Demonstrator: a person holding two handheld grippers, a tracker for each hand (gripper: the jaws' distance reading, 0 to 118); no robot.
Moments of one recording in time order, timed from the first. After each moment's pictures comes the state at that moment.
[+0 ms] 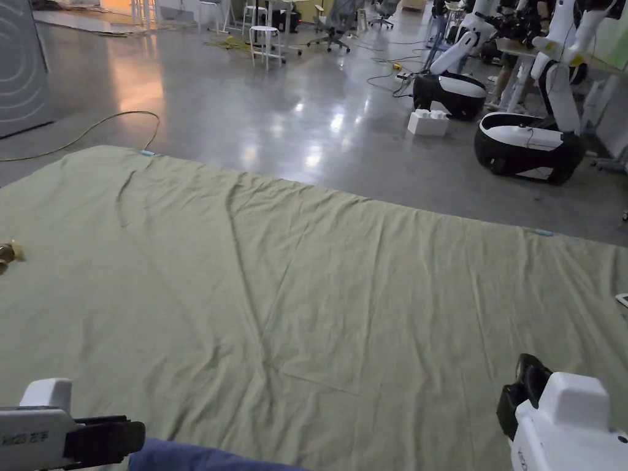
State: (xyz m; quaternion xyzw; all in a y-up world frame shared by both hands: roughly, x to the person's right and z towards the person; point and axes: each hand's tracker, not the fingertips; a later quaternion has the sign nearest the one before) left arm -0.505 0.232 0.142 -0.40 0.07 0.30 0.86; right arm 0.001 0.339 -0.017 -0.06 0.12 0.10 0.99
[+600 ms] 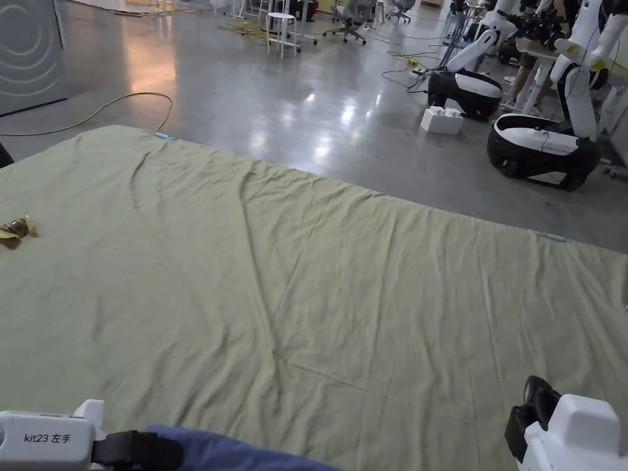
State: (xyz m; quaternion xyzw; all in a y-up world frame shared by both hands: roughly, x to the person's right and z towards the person) left arm -0.540 0.133 0.128 -0.39 -0.08 0.51 0.77; right arm -0.002 0.327 -0.011 -0.09 0.12 0.11 0.98
